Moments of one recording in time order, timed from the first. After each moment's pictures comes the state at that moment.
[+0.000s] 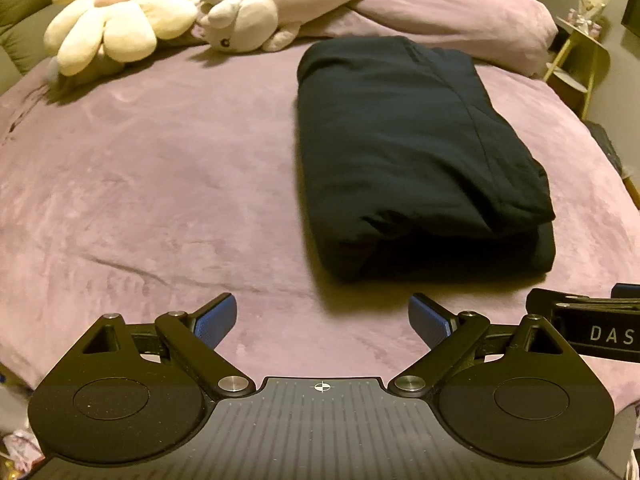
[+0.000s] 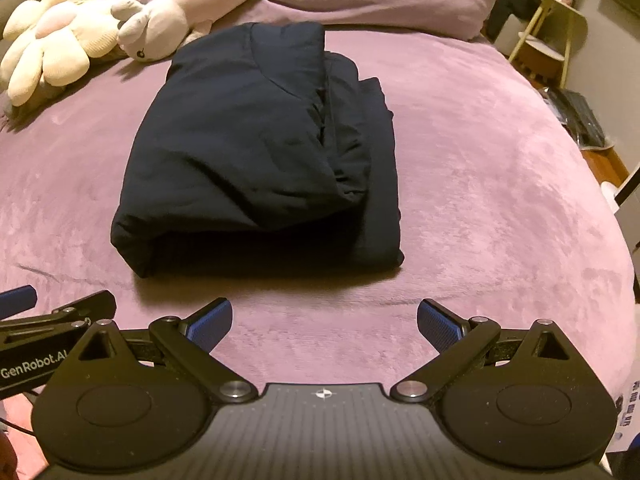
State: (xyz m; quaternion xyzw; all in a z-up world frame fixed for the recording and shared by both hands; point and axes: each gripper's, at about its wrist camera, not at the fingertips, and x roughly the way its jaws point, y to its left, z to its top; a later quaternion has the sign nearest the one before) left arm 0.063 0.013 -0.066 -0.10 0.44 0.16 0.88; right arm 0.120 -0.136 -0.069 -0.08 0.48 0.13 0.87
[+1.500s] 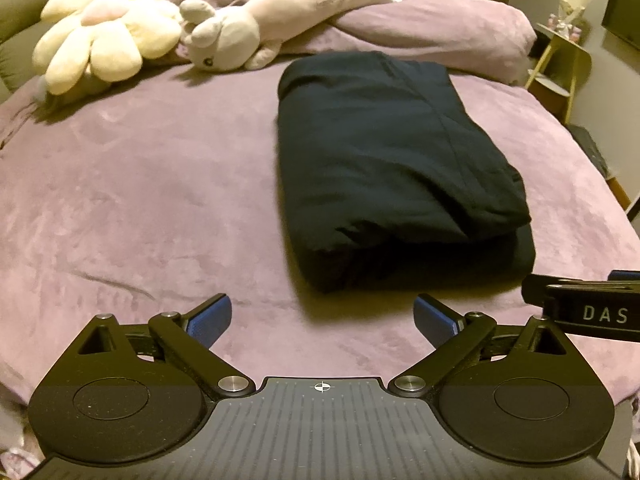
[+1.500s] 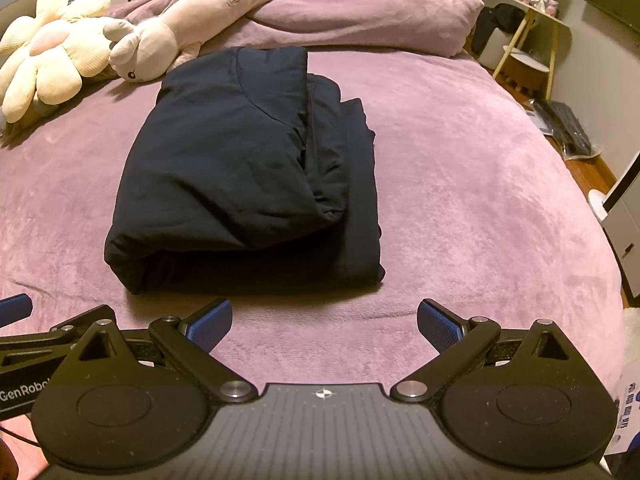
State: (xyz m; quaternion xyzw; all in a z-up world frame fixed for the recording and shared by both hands) left arm 0.059 0.001 -0.060 -0.09 0.42 0.14 0.89; right arm 0.114 -0.142 -0.062 -0.08 0.45 0.12 0.88
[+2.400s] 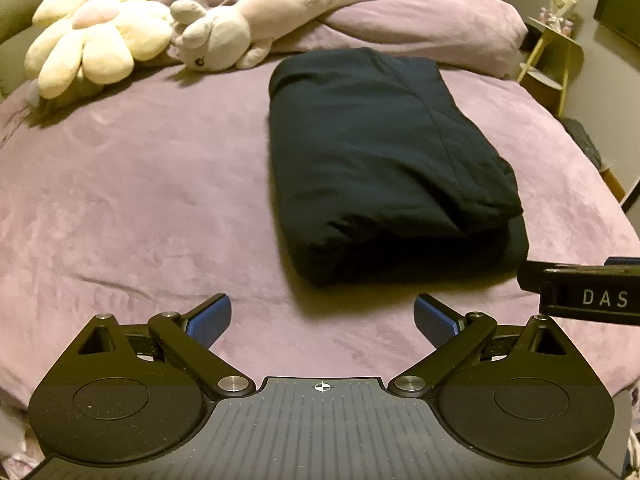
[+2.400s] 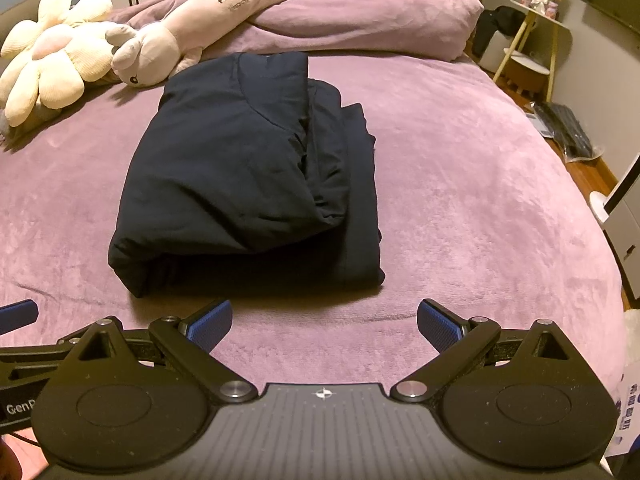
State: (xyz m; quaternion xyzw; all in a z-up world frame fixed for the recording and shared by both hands) left arm 0.057 -0.002 -0.060 -0.08 0.42 0.13 0.89; right arm 0.113 -0.143 -0.058 -0.08 0.44 0.12 0.88
